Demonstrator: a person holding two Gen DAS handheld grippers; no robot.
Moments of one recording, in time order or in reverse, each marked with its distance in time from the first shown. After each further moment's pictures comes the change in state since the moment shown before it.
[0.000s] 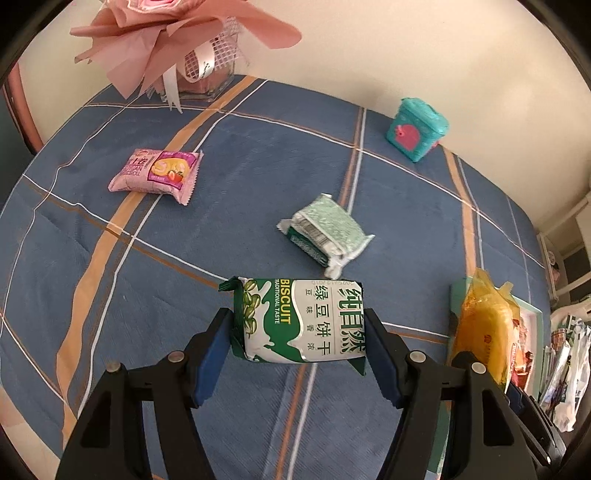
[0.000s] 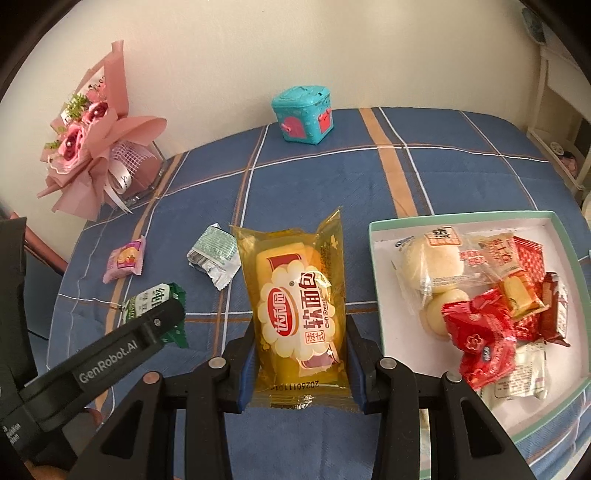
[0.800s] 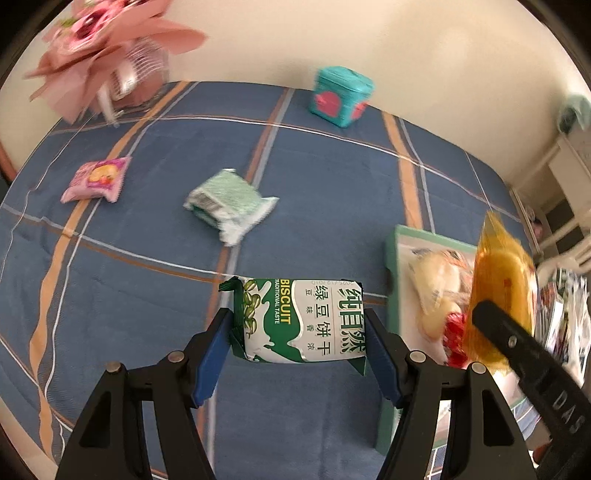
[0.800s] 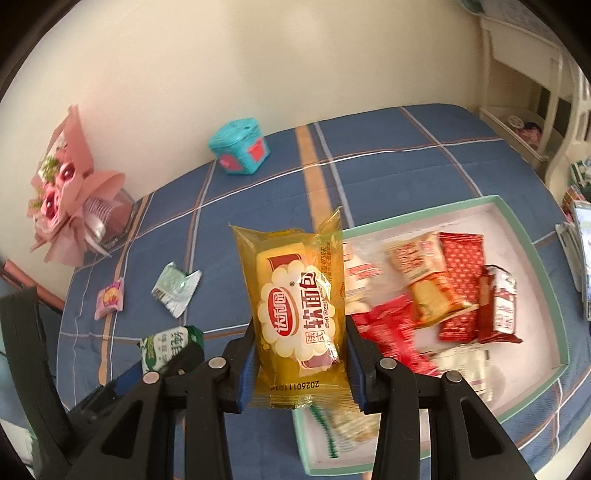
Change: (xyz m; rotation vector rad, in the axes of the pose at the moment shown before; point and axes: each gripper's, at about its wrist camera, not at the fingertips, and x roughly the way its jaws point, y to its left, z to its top) left arm -0.005 -0.087 -0.034 0.151 0.022 -0.042; right arm -0.037 -0.086 0.014 0.141 -0.037 -0.026
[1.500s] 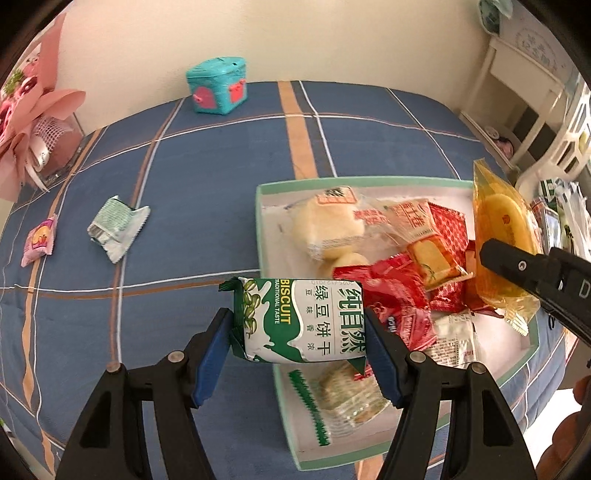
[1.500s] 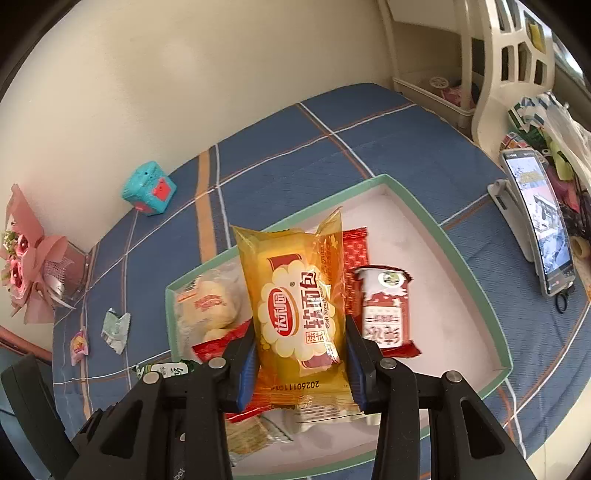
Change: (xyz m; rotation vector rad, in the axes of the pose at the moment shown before) left arm 0.020 -0.114 -0.033 0.276 0.016 0.003; right arm -0.010 -0.122 0.008 0.200 -0.003 -0.081
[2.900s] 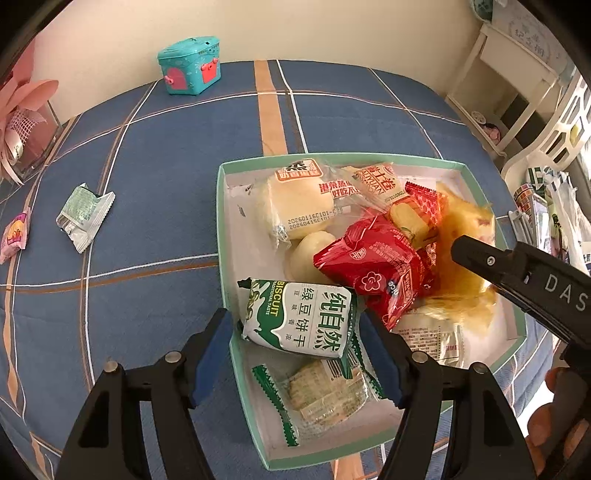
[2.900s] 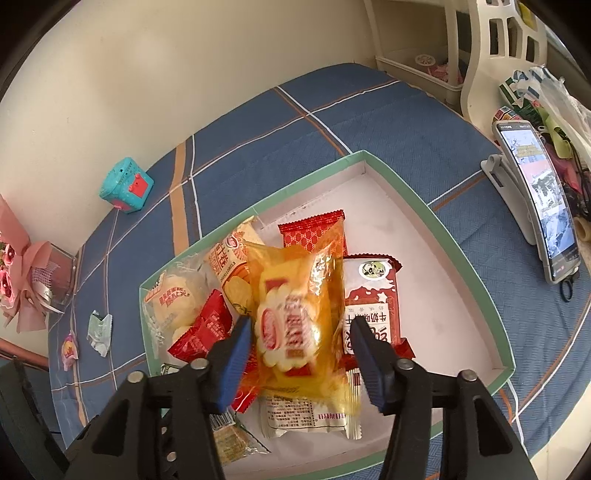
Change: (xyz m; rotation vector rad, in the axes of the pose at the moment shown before) left arm 0.010 -0.013 -0.001 0.007 0.073 -0.079; right arm 0.021 -0.019 -0.002 0.047 0.046 -0.016
